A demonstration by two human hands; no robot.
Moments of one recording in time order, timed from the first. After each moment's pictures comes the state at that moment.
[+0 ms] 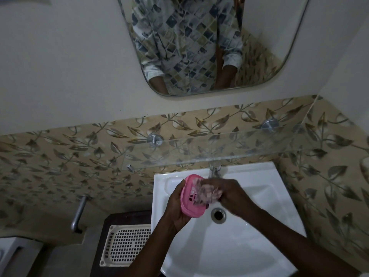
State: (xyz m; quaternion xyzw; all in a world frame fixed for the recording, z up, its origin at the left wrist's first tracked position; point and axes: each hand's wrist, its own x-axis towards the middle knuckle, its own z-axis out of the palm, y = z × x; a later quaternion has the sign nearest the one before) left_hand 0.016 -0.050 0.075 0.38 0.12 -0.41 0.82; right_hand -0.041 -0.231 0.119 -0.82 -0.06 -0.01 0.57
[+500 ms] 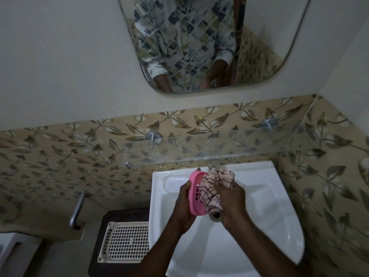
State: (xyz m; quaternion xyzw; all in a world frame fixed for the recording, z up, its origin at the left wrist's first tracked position) left_hand -0.004 -0.071 0.073 0.44 0.10 -0.34 0.83; right_hand -0.050 -0.188 0.132 -0.49 0.37 -0.09 0.78
